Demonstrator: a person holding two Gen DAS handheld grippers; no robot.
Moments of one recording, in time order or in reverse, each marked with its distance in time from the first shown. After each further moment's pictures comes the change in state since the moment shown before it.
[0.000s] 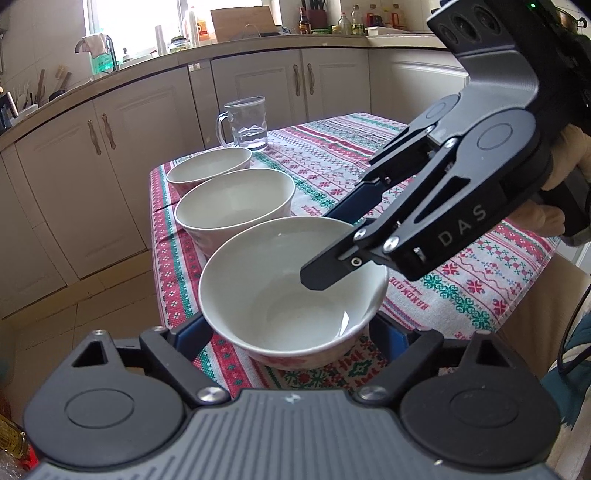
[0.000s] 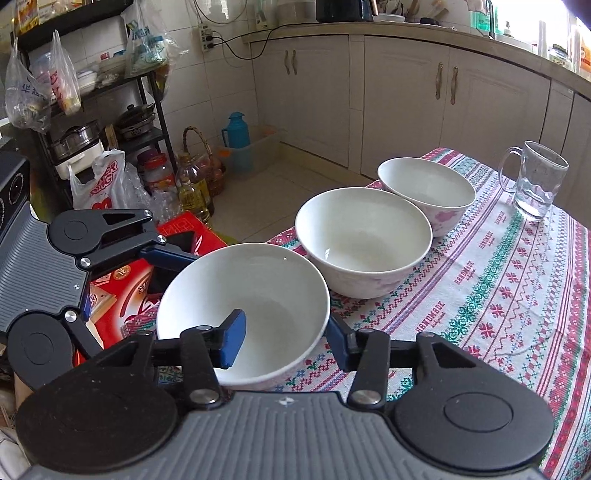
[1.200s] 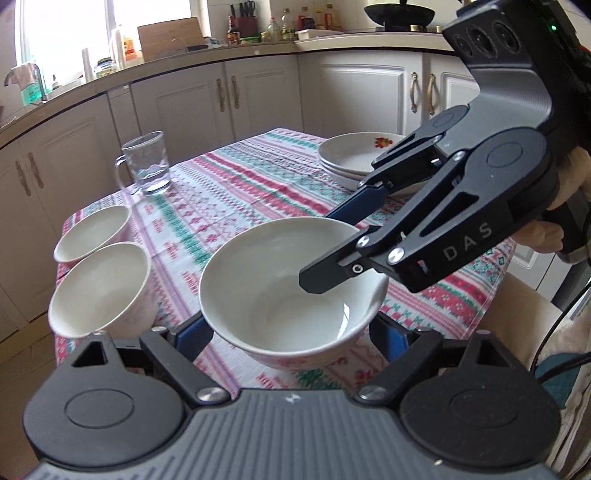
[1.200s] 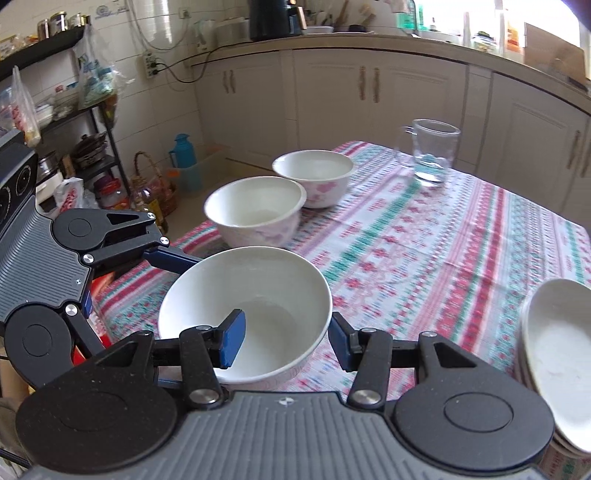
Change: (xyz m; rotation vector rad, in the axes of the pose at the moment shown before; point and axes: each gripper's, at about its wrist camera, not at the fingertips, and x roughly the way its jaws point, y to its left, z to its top) left arm 0.031 -0.080 0.058 0.109 -0.021 -0.173; right arm -0.087 -0.050 -0.055 0.126 -0.055 -0.148
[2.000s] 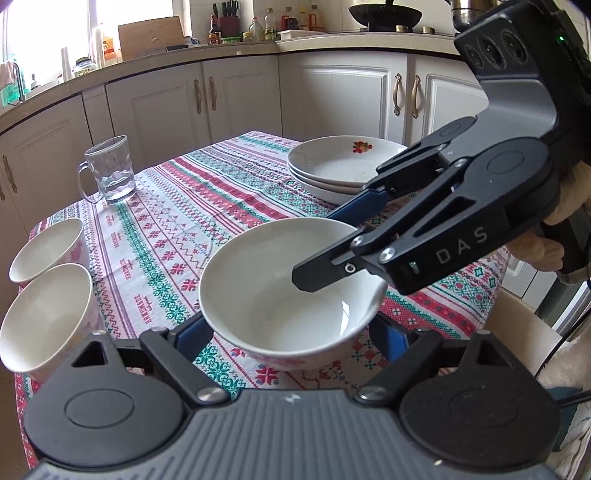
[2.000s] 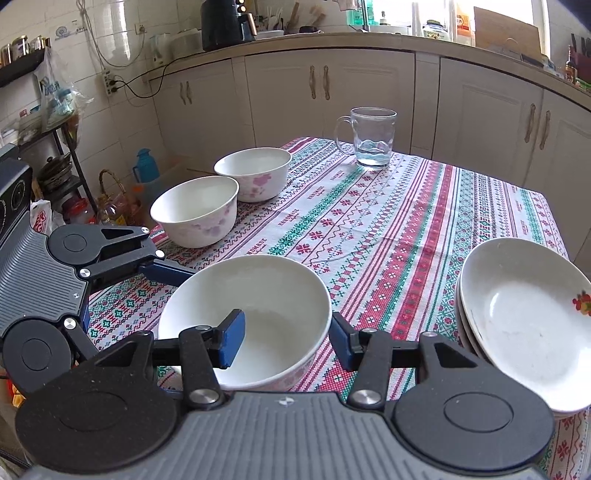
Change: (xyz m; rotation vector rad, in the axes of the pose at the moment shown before) left arm 0.031 -0.016 0.016 -0.005 -0.007 -0.060; right arm -0.014 -0.038 -0.022 0.096 -0.024 -0.076
